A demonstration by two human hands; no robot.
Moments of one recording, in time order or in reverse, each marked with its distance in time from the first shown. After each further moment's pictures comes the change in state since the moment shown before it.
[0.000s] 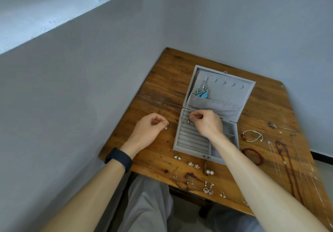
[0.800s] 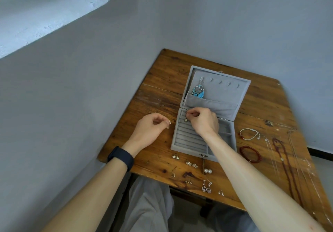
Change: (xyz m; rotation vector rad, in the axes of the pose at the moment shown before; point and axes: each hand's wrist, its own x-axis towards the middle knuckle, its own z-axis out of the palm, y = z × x) left_hand 0.004 0.010 0.005 0.038 -0.034 0.031; right_hand -0.002 -0.009 0.003 0.007 0.116 0.064
